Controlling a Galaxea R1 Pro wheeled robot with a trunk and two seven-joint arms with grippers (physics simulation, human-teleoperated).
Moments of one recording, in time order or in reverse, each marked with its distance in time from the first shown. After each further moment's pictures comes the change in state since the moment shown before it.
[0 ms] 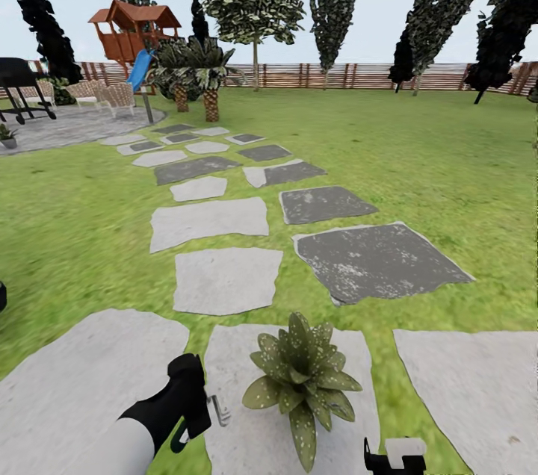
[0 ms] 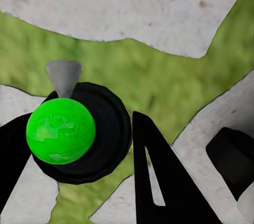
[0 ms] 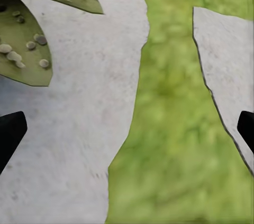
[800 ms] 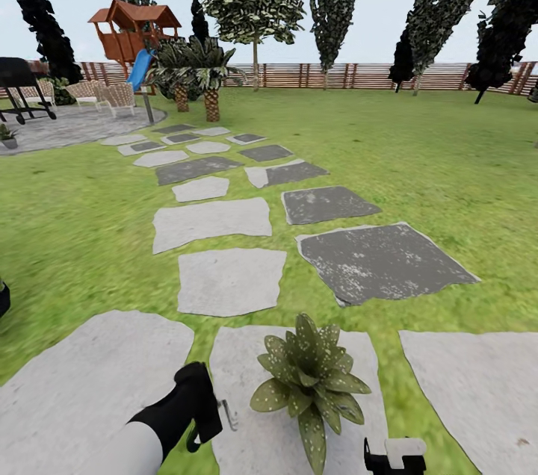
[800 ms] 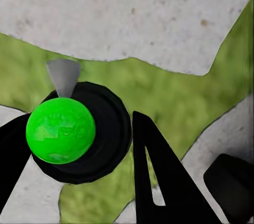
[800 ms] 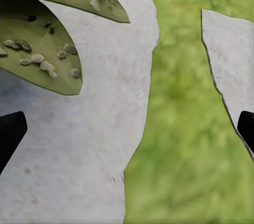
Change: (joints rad) left arm -0.001 -0.036 0.001 0.075 0.089 -0.073 0.123; right arm 0.000 0.000 0.000 0.000 0.001 0.001 0.000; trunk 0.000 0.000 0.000
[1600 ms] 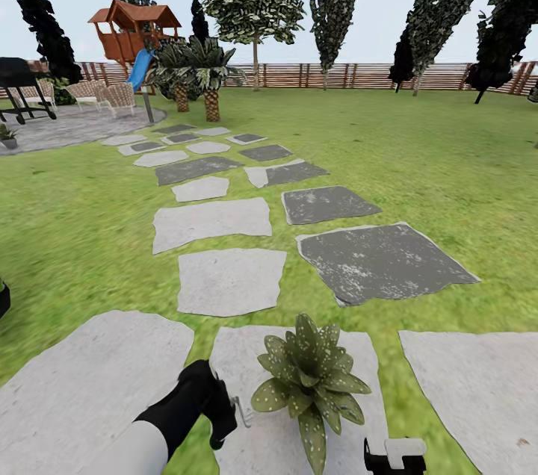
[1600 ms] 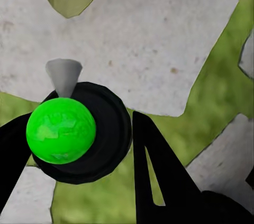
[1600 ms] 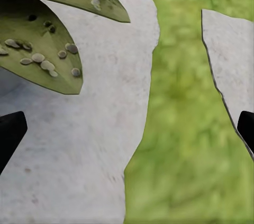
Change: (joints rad) left arm -0.002 -0.023 0.004 -0.011 0.094 -0.091 -0.024; right arm 0.000 0.000 0.000 0.001 0.001 0.000 0.000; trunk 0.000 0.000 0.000
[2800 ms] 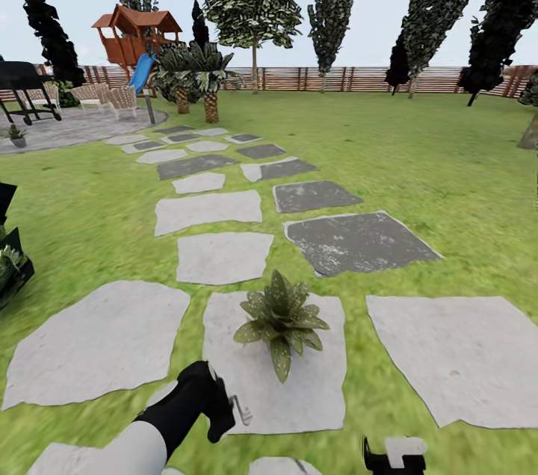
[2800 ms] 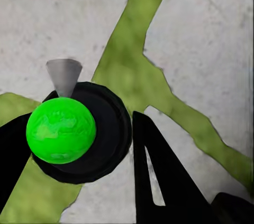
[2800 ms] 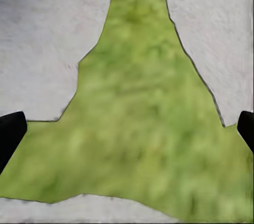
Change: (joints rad) left arm 0.000 0.006 -0.008 0.006 0.001 -0.014 0.051; right arm 0.000 0.000 -0.001 -0.004 -0.002 -0.001 0.001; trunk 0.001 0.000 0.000
